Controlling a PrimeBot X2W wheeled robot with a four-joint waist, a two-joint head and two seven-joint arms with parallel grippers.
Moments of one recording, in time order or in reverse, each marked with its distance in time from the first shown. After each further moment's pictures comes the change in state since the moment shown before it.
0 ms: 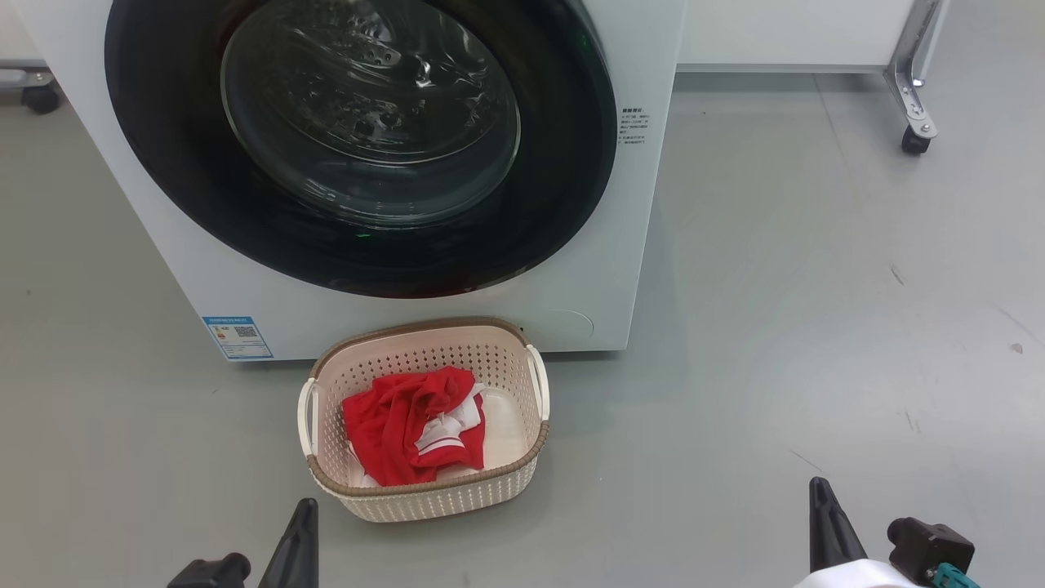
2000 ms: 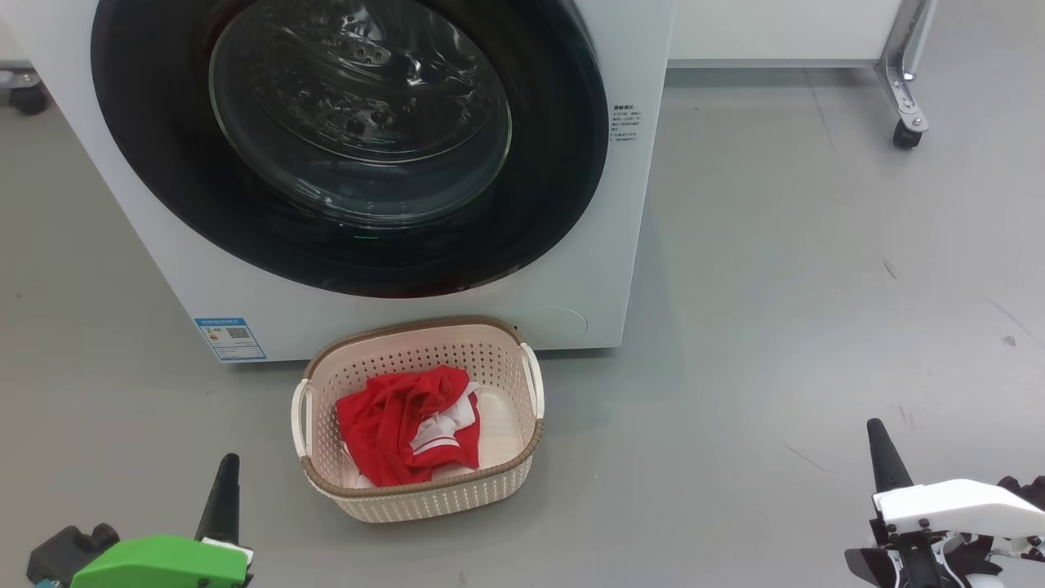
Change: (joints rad) left arm -0.117 0.023 0.150 0.037 -0.830 -0.089 0.167; right arm -0.131 -0.053 -0.142 0.006 0.814 0.080 0.171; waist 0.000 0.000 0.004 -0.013
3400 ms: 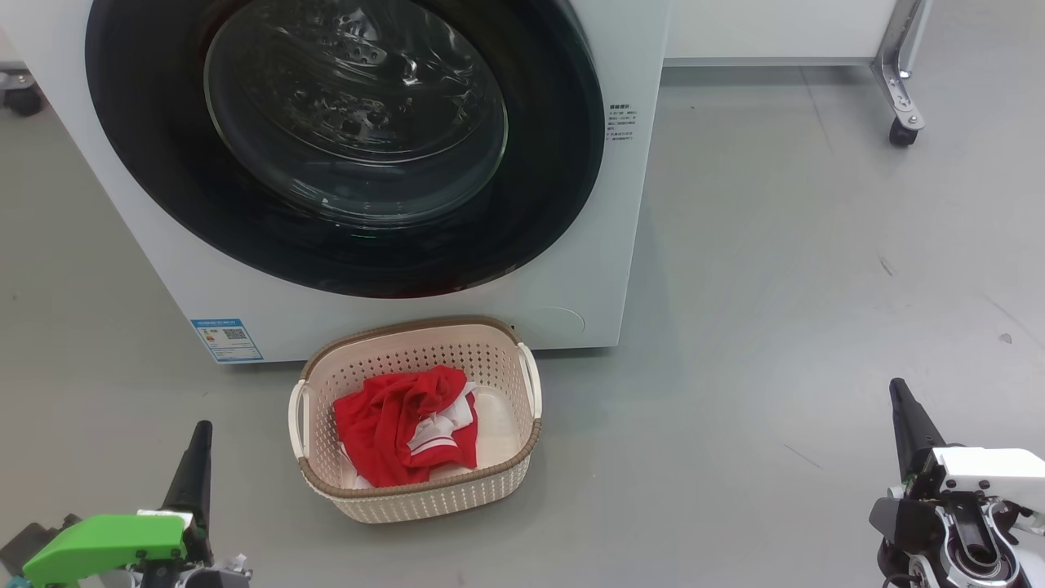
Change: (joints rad) left arm -0.072 0.006 0.068 0.039 -0.376 -0.052 0.071; right arm -0.083 -0.024 -0.067 0.027 0.369 0.043 0.076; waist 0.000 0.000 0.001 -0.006
